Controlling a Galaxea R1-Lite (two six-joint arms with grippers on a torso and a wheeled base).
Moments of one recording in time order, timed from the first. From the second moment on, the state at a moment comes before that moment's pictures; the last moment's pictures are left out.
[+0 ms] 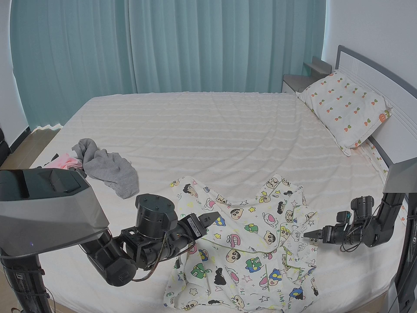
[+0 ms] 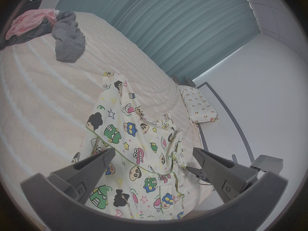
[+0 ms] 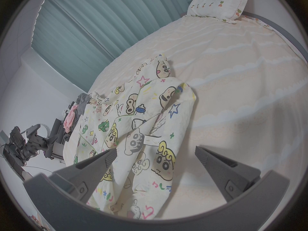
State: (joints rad) left arm -0.65 2.15 -0.62 -1.08 0.04 -0.94; right arm -0.07 2.36 -0.51 -0.98 0.49 0.18
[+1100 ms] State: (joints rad) left arm -0.66 2.15 -0.54 -1.19 0.07 -0.92; right arm -0.28 2.33 -0.48 -1.02 0.41 0.07
